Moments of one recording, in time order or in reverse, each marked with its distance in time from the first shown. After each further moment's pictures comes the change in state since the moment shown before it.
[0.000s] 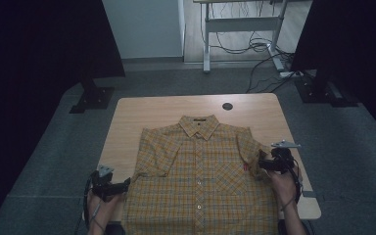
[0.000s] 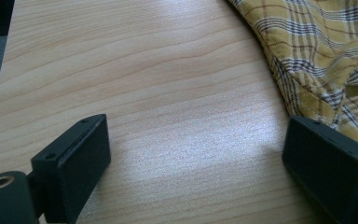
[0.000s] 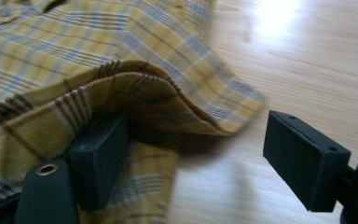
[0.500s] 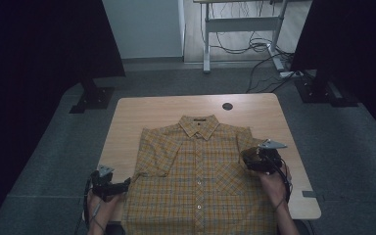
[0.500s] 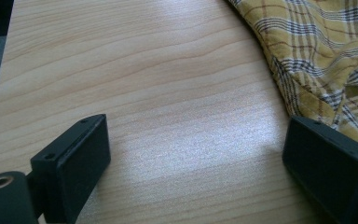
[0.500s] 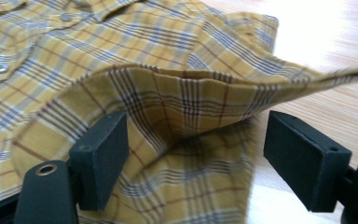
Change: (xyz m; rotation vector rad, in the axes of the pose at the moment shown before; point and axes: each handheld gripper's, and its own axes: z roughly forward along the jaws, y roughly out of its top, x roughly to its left) left arm 0.000 0.000 0.000 0.001 0.000 0.001; right arm 0.040 0.011 0.004 -0.026 0.058 -0.099
